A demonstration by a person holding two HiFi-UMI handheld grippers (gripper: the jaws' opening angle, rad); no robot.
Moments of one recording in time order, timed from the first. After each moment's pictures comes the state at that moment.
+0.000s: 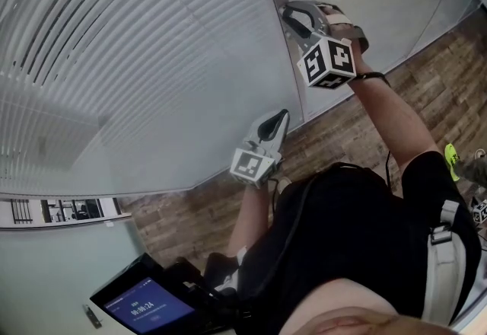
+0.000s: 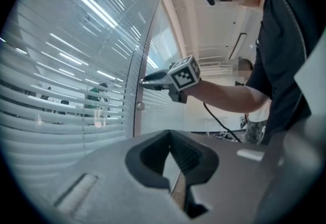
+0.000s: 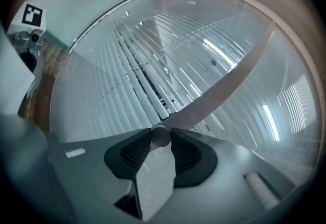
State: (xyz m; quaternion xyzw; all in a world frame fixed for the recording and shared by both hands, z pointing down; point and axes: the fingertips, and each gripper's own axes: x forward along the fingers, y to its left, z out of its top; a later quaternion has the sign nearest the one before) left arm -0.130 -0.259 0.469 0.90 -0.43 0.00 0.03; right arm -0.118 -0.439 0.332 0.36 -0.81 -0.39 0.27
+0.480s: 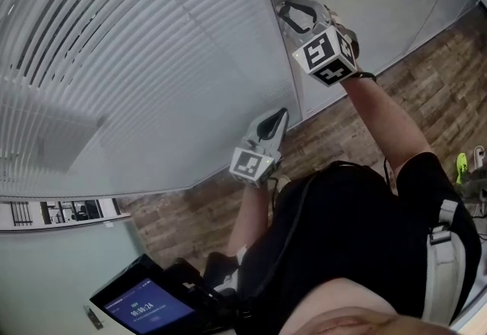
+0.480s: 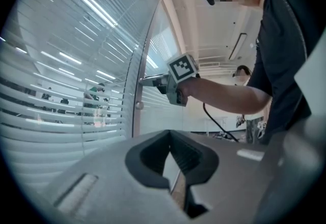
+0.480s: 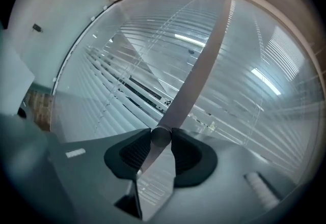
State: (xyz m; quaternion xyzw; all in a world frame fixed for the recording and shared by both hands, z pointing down) left arm -0.126 -0.257 0.470 0.90 -0.42 0.00 0.03; right arm -0.112 -0.443 0.327 0.39 -0.87 -0.22 0.18
